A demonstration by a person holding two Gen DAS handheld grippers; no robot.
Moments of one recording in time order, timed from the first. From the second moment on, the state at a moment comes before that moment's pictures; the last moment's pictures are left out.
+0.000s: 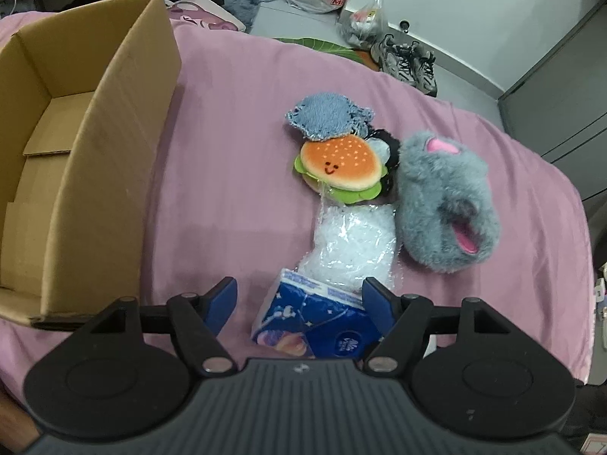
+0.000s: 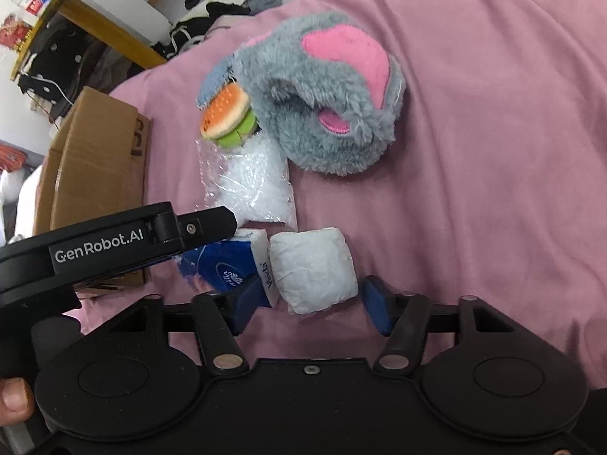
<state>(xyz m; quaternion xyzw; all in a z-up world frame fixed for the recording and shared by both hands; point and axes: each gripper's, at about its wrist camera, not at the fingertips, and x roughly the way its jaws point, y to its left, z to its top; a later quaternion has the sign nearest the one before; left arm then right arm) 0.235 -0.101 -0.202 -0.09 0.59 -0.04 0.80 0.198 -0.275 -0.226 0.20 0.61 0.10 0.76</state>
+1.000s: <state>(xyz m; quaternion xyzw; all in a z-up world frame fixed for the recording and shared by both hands) 0.203 -0.114 -0.218 -0.07 0.60 -0.09 0.79 0.168 -0.308 -0.187 0.18 0.55 0.00 0.81</state>
